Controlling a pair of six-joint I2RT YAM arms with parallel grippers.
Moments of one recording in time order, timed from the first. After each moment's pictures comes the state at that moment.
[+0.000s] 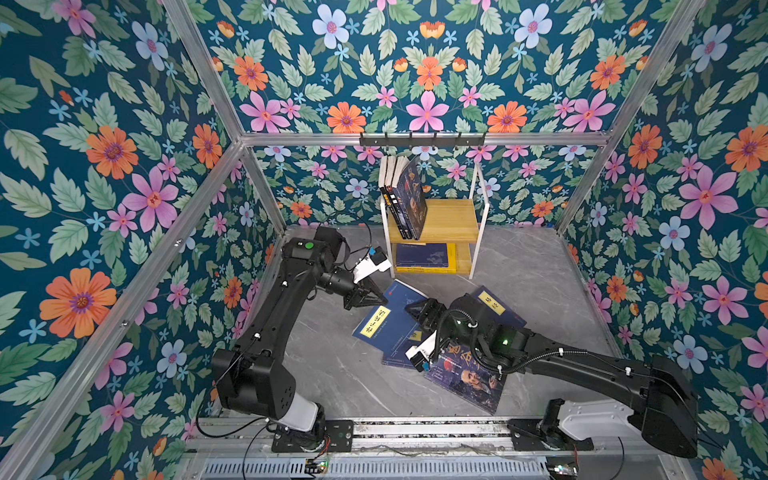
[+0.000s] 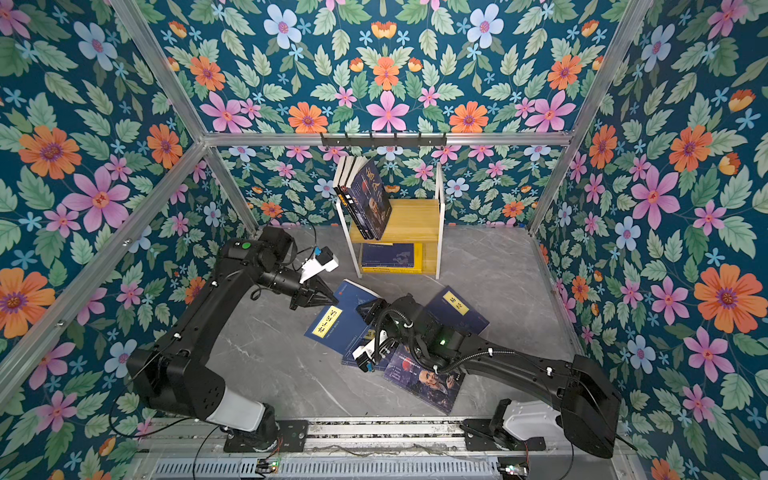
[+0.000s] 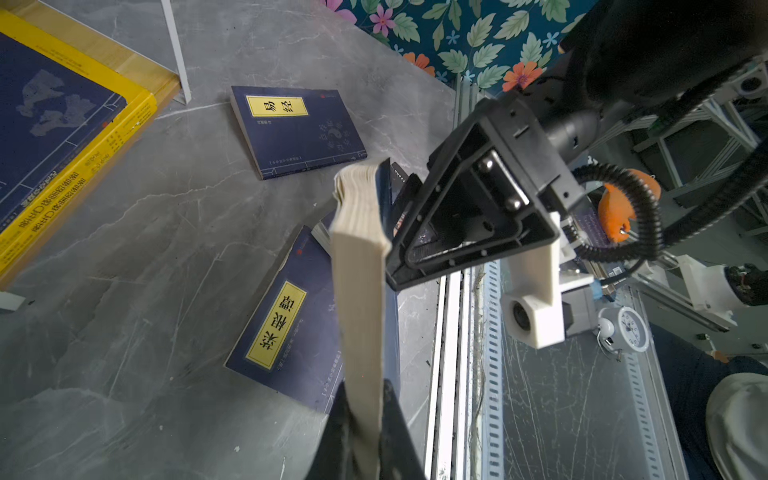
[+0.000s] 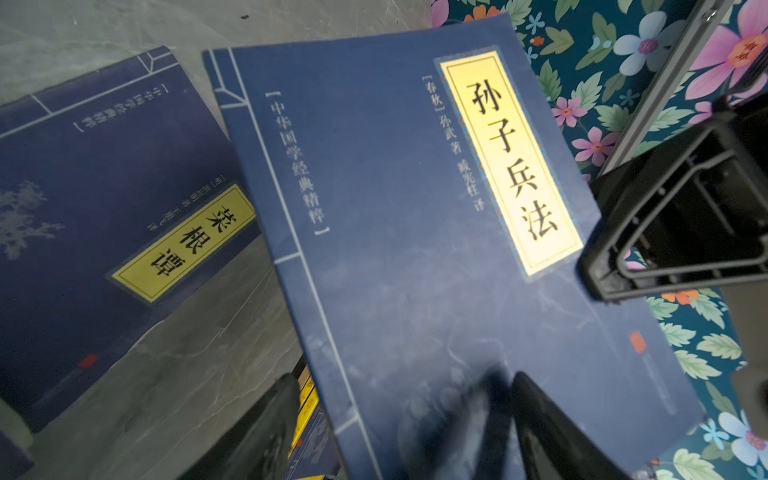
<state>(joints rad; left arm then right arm) -0.24 1.52 1.54 -1.45 0.95 0.92 0.99 1.29 0.86 0.01 0.01 -1.69</state>
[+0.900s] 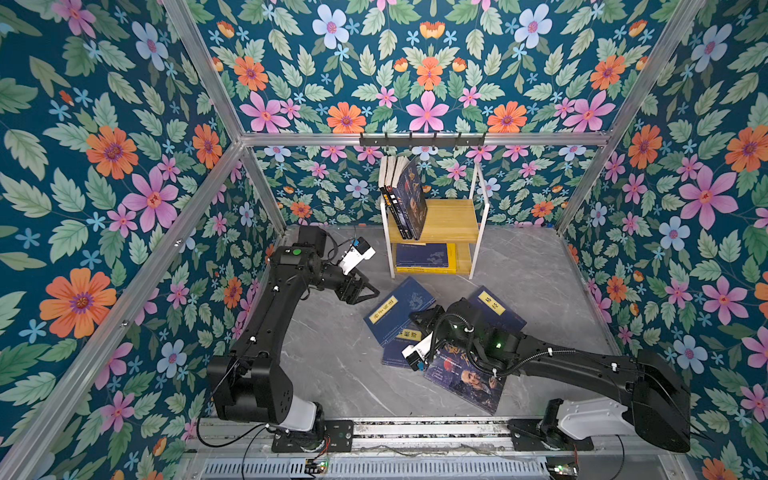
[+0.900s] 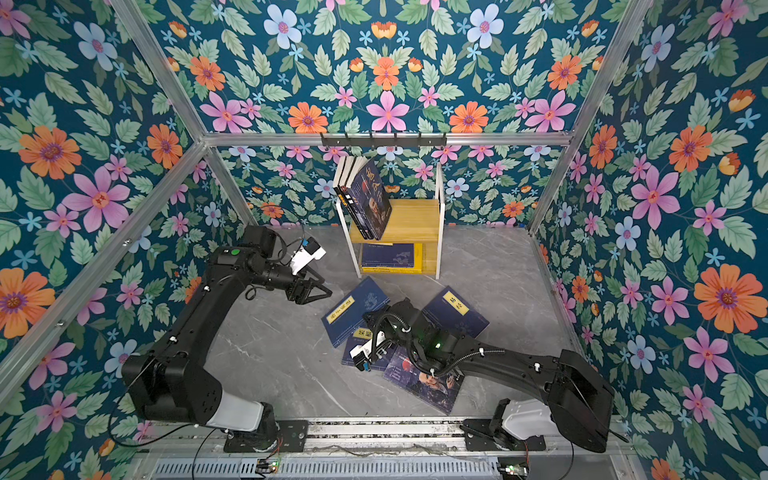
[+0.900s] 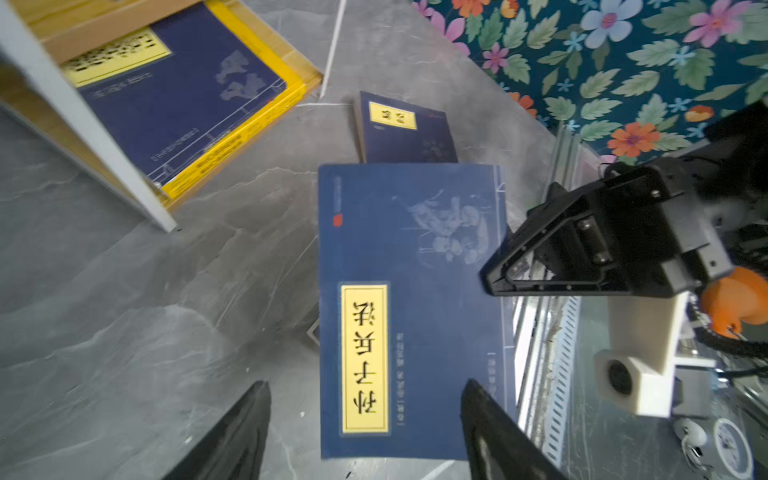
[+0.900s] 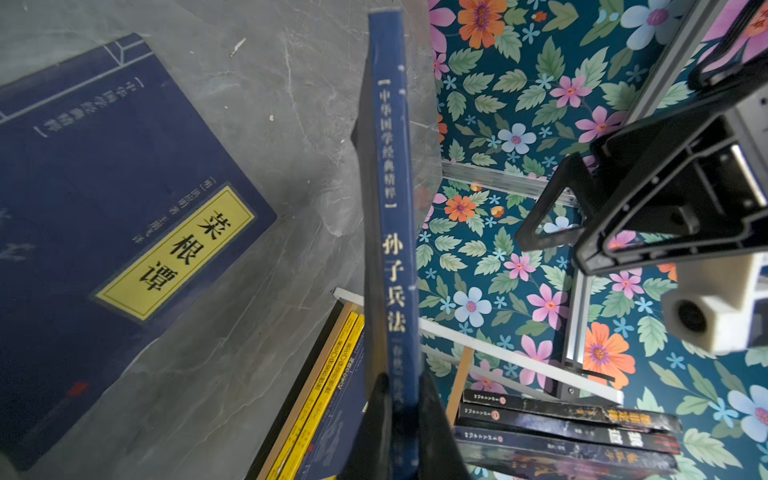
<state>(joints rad) -0.12 1.46 1.41 -1.11 0.81 0.64 1.00 1.32 0.80 0.12 0.08 -1.62</state>
